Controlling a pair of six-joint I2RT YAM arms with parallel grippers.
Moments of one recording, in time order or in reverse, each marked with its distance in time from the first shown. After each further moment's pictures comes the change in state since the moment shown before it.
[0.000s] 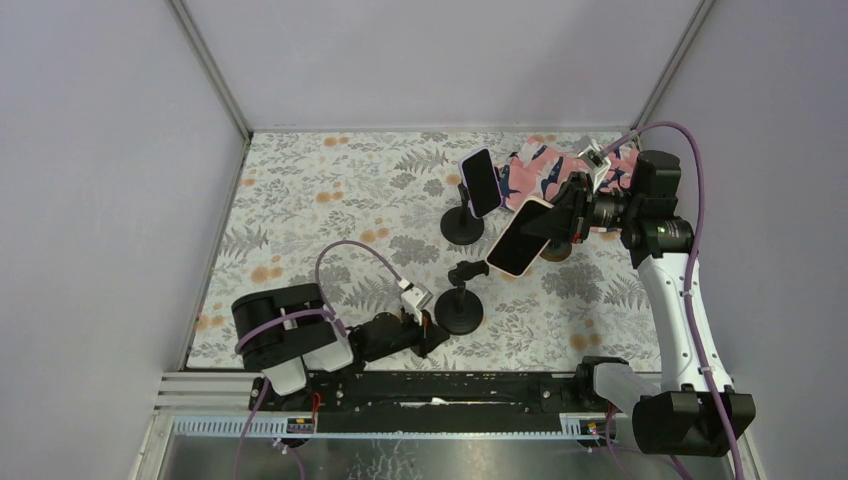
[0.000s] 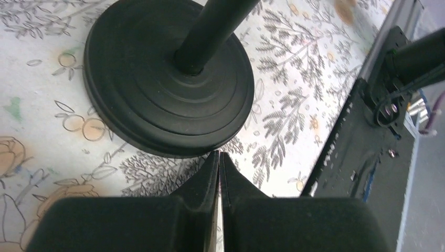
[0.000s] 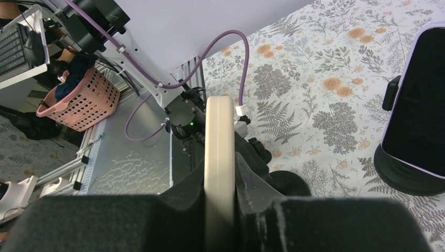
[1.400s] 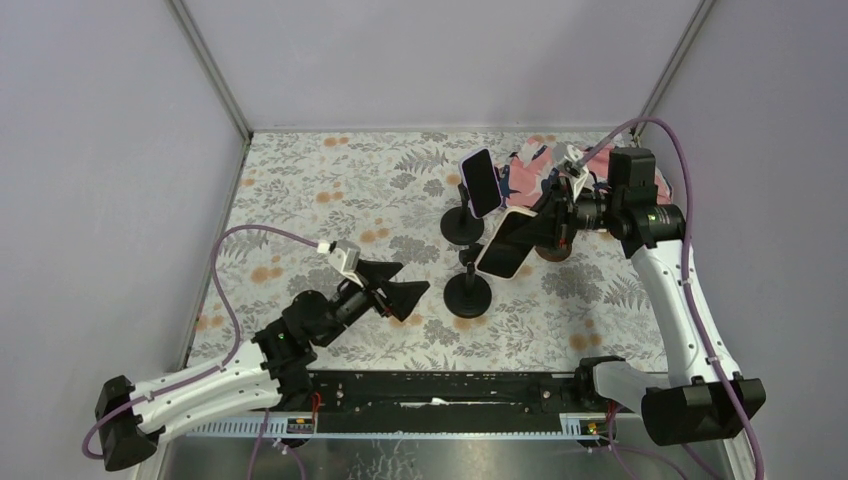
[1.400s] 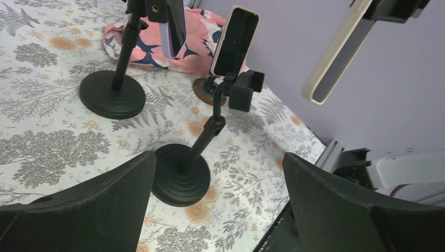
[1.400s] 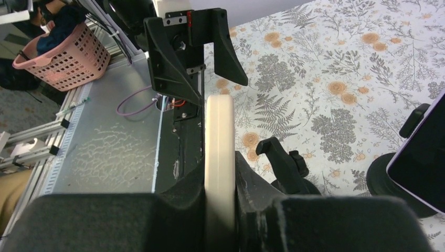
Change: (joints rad) left arm 0.101 -1.088 0.183 -0.877 -0.188 0.110; right arm 0.130 0.049 0.097 -0.264 0.056 -0.348
